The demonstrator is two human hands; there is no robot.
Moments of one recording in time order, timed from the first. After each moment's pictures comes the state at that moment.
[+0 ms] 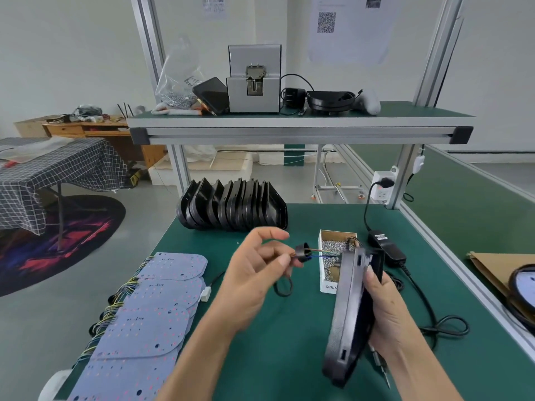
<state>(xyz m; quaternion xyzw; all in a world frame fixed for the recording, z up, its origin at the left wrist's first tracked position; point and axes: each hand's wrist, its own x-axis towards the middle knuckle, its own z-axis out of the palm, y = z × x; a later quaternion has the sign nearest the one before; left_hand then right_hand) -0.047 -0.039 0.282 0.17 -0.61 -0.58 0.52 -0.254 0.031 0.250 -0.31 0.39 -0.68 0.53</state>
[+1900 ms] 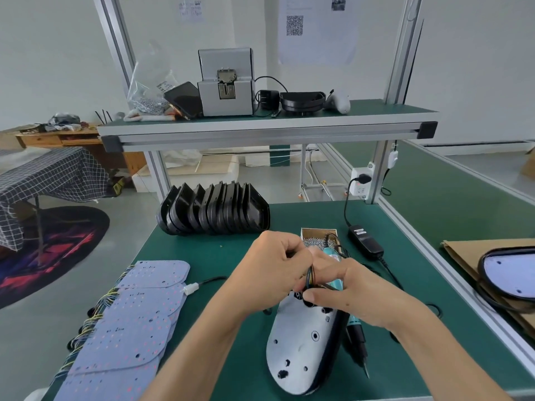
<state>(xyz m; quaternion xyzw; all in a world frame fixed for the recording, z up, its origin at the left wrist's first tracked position) -0.090 -0.016 0.340 0.37 -0.79 -0.38 0.30 -0.284 0.037 0.297 -0.67 0.54 -0.30 0.41</state>
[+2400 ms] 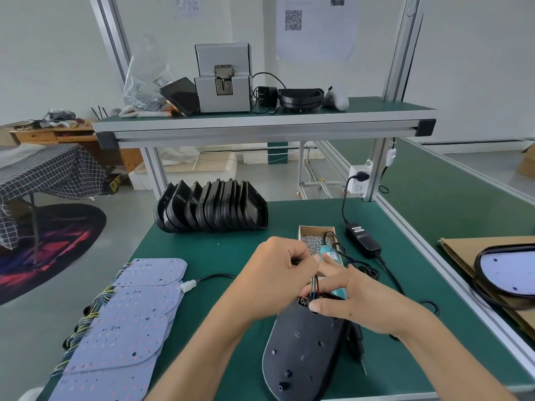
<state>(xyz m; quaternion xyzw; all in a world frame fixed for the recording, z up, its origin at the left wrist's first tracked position) -0.095 -0.011 0.331 0.36 -0.80 -0.39 0.28 -0.299 0.039 0.278 -0.71 0.56 -0.24 0.36</state>
